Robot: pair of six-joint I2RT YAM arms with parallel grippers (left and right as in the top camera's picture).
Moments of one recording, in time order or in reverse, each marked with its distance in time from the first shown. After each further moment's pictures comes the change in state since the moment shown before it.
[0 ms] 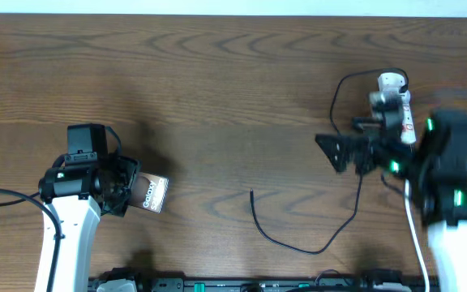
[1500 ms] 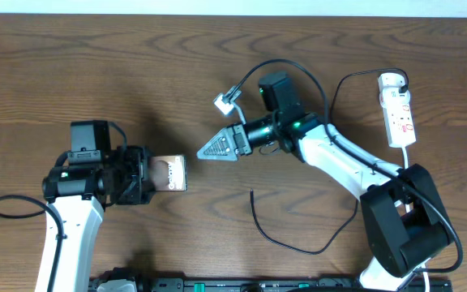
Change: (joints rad) left arm -0.044 0.000 0.000 0.101 0.260 -0.355; right arm 0.577 0.772 0.124 0.659 -0.500 0.451
